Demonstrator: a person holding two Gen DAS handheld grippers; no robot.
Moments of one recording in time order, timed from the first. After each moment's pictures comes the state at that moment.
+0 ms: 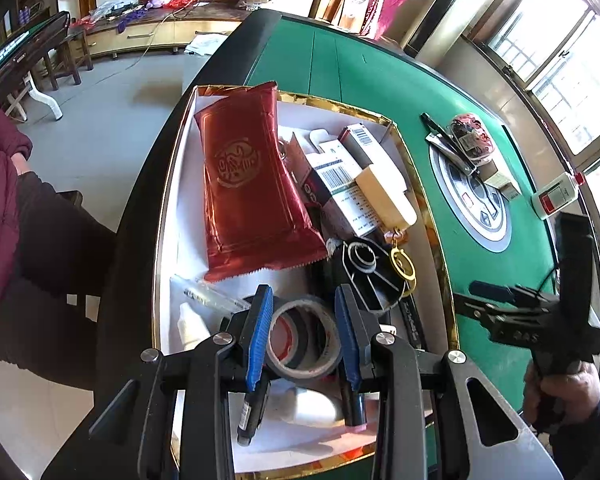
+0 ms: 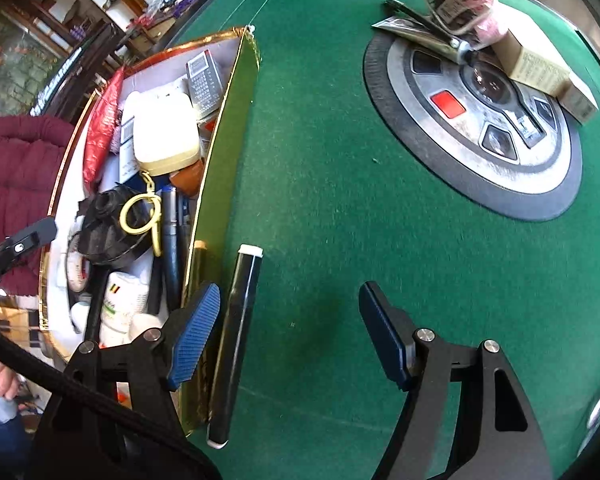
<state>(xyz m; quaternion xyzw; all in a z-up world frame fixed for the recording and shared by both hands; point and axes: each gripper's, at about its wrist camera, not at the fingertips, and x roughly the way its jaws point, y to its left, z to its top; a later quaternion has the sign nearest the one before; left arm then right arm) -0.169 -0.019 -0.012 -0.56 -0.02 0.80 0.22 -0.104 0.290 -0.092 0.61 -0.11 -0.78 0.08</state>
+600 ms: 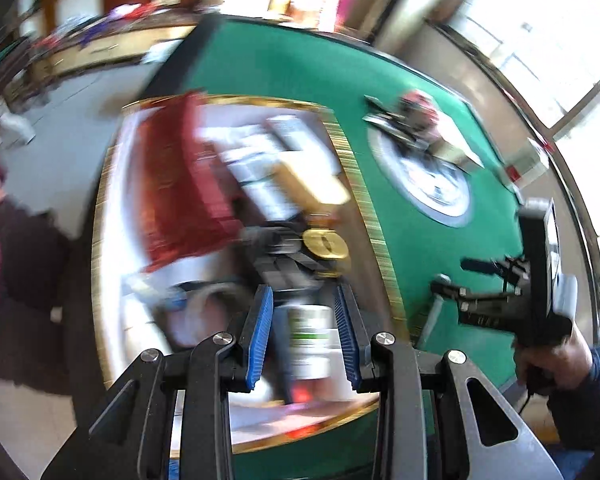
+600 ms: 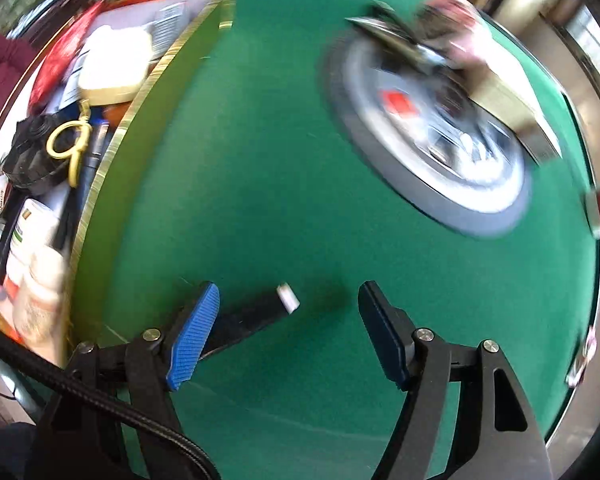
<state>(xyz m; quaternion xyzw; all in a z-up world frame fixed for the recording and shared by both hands) -0.136 0.033 0.013 -0.55 0.02 0.78 0.31 -0.066 0.329 -0.078 0.61 0.01 -0.79 0.02</state>
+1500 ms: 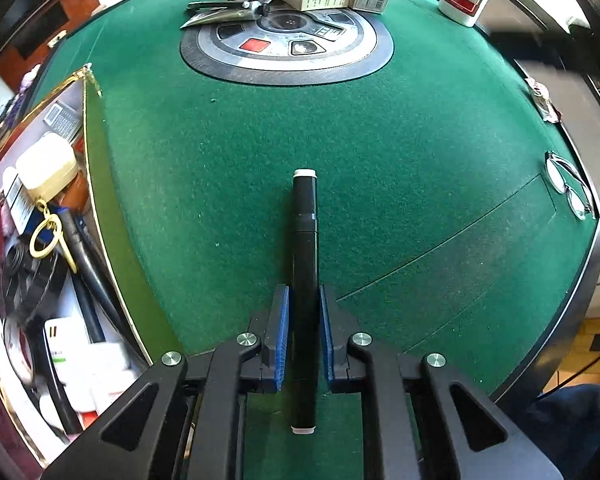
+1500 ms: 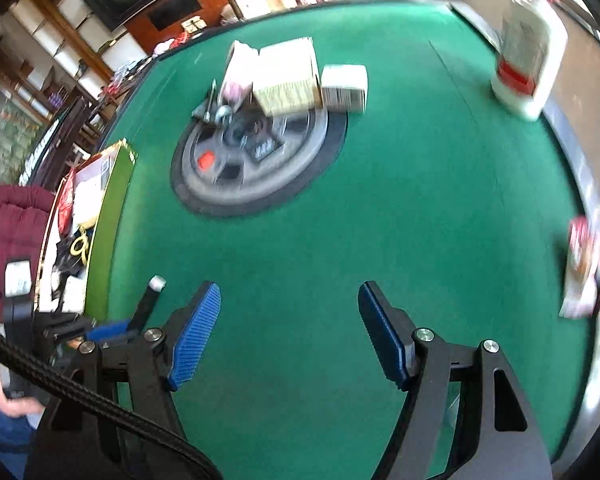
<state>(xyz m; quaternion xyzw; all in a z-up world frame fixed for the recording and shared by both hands) -0.050 0.209 -0.062 -0.58 0.23 0.71 0.33 -0.042 0.508 -0.018 0.53 -0.14 -0.84 0.01</state>
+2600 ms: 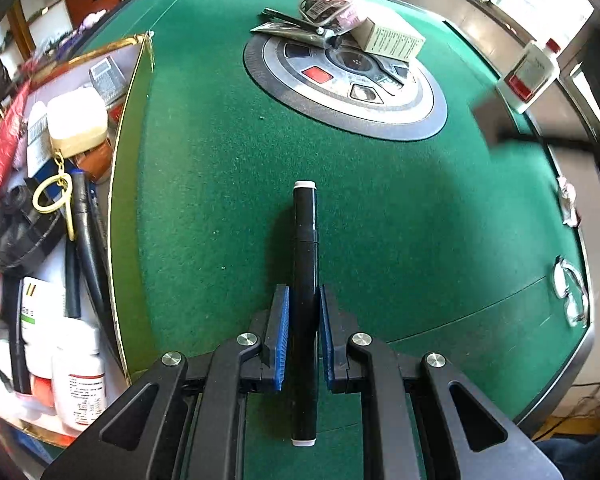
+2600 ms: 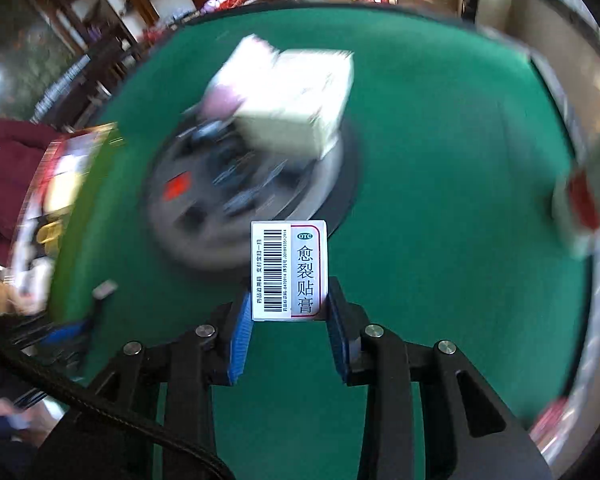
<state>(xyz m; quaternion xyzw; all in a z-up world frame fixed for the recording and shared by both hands) -0.049 0.197 -0.060 -0.58 0.09 0.77 0.26 -0.069 0.516 -0.050 0.56 -0.10 -0.82 0.12</state>
